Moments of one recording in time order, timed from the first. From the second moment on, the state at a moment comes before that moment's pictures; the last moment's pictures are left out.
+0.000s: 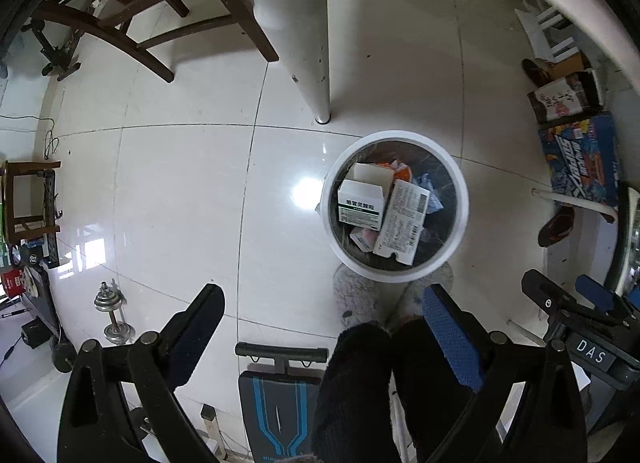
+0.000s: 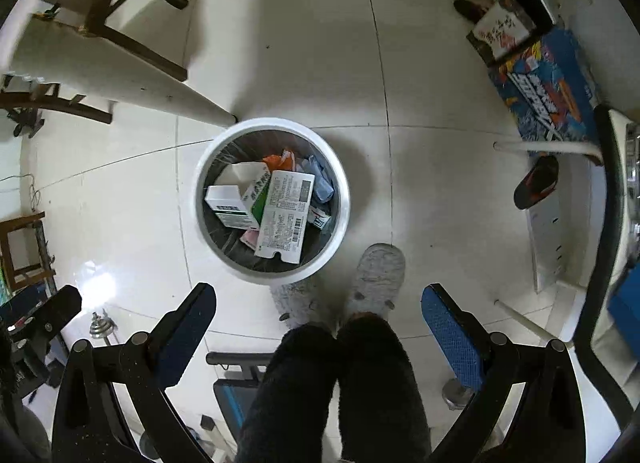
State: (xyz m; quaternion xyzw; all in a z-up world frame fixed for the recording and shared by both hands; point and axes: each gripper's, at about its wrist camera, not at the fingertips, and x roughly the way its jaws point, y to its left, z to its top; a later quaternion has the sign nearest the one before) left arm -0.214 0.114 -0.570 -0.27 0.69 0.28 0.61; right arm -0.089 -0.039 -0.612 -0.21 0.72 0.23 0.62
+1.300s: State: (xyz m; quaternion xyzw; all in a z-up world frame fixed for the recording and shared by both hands) left arm -0.050 0.136 -0.255 -0.18 0.55 0.29 0.76; right arm 0.095 -0.057 -0.226 -0.02 0.66 0.21 0.72
